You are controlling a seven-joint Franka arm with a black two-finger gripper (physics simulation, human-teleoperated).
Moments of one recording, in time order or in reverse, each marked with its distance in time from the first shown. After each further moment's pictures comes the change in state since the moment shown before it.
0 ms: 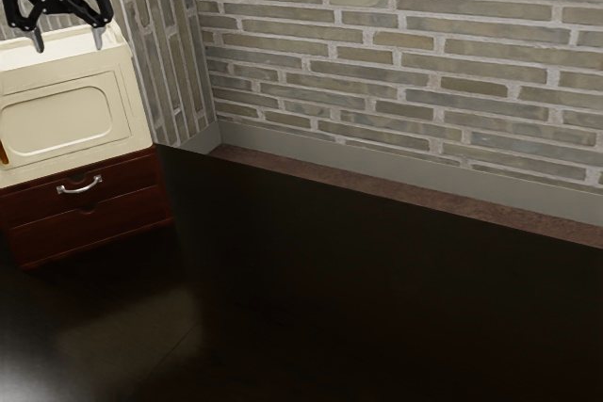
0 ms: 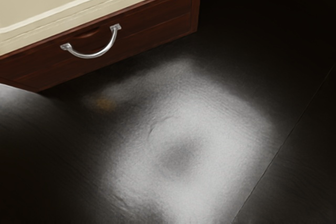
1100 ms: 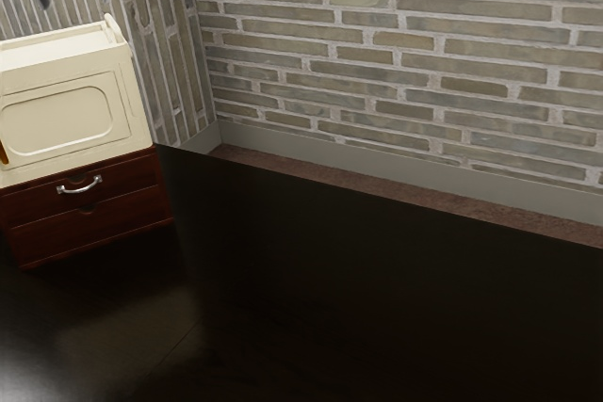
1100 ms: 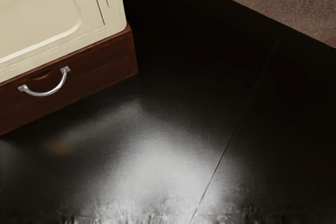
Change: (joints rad) arm -0.034 -0.247 -0.133 -0.127 0.005 0.054 -0.035
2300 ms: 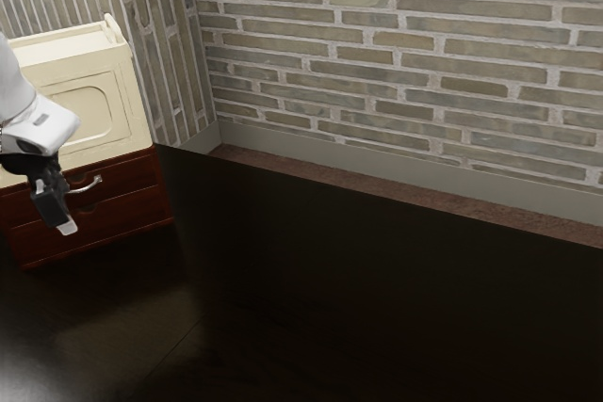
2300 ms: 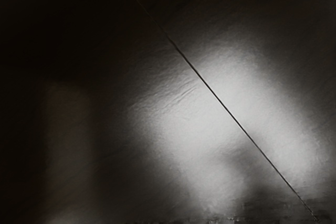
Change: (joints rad) arm 0.000 -0.546 0.041 -1.131 0.056 0.524 1.129
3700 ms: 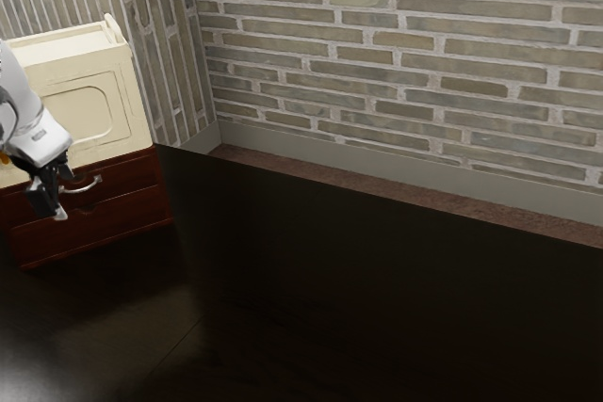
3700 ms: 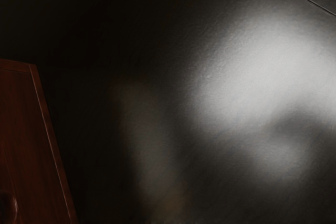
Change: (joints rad) arm 0.326 0.295 -0.090 0.032 -0.037 0.373 0.463
